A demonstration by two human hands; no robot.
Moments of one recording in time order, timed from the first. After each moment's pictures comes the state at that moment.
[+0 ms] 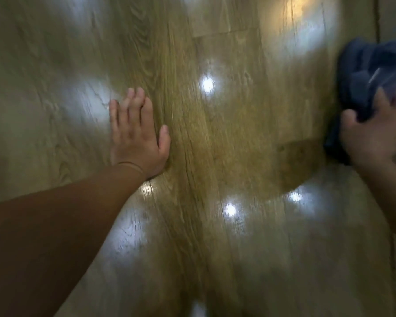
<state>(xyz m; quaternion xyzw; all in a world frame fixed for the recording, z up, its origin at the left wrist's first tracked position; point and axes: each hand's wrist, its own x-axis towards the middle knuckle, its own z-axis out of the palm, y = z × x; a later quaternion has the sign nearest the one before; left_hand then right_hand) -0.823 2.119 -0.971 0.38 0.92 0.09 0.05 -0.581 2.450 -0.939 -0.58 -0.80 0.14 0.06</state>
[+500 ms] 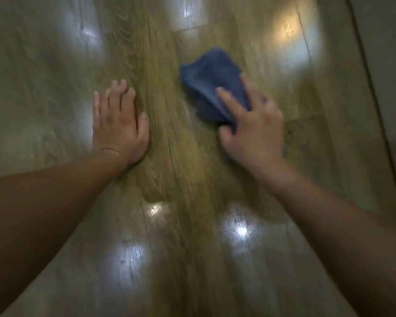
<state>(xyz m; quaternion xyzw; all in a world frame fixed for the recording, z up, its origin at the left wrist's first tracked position) -0.822 2.117 -0.974 0.37 0.92 0.11 0.04 -0.638 2.304 -0.954 -0.31 -0.94 0.12 0.07</state>
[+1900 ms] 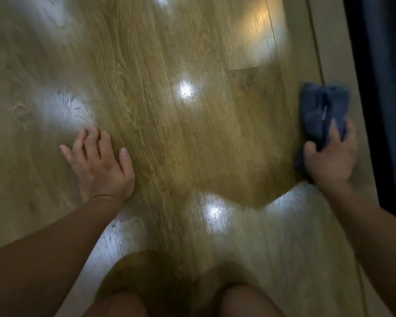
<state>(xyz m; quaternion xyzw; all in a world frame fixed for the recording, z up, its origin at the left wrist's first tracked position) -0.649 1.998 -0.973 0.26 0.96 0.11 0.02 -0.386 2.328 -0.923 -0.57 -0.82 0.08 0.00</state>
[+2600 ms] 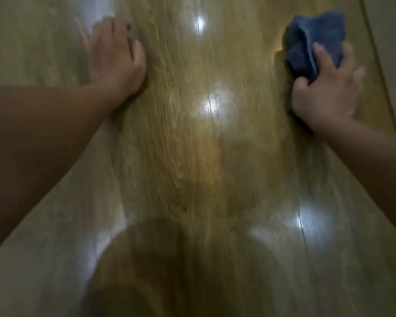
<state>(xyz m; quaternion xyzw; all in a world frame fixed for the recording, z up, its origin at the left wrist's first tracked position) -0.620 1.981 -0.957 0.29 0.95 0.11 -0.01 -0.359 2.235 -0.953 -0.48 -0.87 0.06 0.06</state>
